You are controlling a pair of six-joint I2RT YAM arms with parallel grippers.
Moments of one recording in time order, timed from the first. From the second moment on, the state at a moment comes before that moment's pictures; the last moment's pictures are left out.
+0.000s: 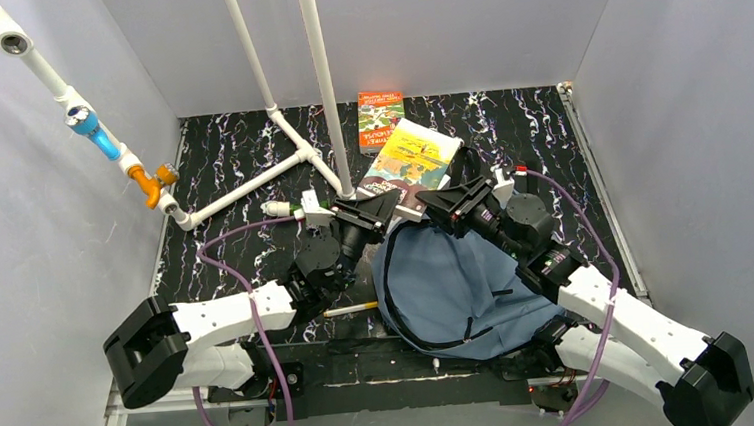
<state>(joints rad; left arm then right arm) -1.03 1.23 0.59 0.76 -0.58 -1.38 0.66 0.84 0.56 0.23 -0.09 1.59</state>
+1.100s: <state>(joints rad) -1.01 0.57 1.01 -1.01 -0.56 -0.89 1.36 1.33 1.05 -0.70 0.44 0.57</state>
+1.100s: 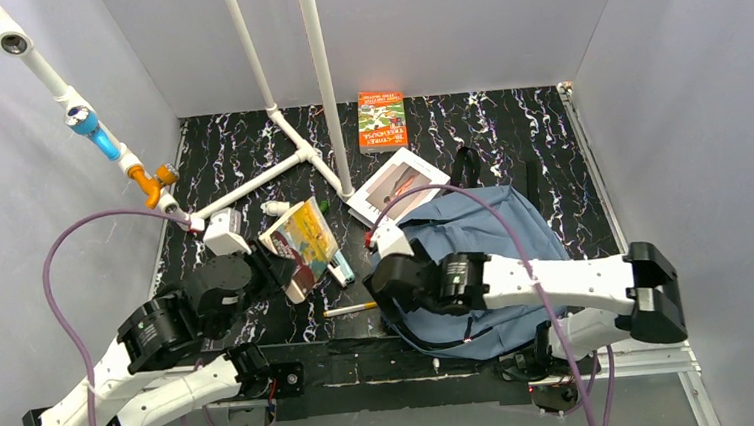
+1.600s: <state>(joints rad) -1.01 0.55 1.01 -1.10 -0.50 -0.93 1.51 1.54 1.15 -0.85 0.75 0.67</state>
